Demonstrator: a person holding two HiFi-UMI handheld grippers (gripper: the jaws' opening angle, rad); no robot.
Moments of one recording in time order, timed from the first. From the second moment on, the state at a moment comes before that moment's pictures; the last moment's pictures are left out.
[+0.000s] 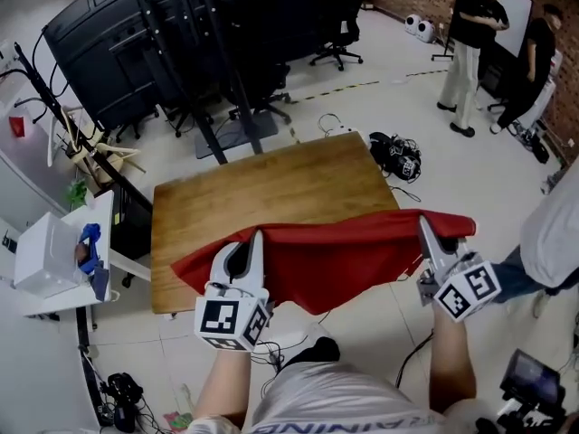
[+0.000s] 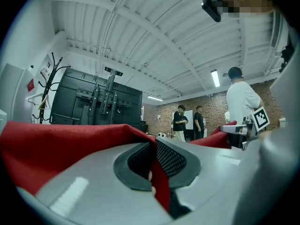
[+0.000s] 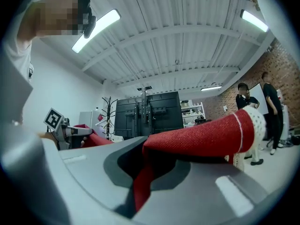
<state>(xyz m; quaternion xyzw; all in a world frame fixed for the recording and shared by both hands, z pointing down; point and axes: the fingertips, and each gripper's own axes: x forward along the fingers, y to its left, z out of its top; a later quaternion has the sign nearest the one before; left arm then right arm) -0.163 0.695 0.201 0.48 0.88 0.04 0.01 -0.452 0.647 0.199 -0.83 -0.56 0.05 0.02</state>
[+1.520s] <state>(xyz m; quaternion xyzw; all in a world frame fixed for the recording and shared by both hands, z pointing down) -0.179 1.059 0.431 0.58 0.79 0.15 -0.13 -0.468 1.076 0.425 -0.86 -0.48 -0.12 0.17</state>
